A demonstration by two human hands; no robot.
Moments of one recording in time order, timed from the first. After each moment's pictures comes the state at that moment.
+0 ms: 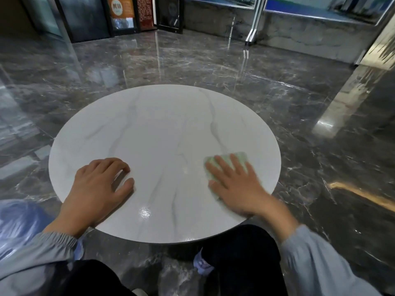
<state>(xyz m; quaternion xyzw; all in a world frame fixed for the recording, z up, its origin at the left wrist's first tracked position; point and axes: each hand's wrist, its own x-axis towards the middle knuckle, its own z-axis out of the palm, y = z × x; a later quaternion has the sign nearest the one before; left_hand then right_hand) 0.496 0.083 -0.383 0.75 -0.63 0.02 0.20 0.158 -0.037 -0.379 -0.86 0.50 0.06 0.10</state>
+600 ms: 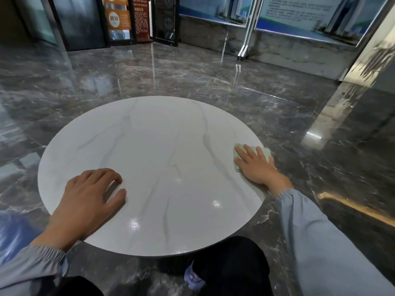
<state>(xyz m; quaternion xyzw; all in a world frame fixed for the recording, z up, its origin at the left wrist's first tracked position) 0.497 0.083 -0.382 0.75 -0.63 0.01 0.19 0.095 -0.157 -0.368 -0.77 0.63 0.05 0.13</state>
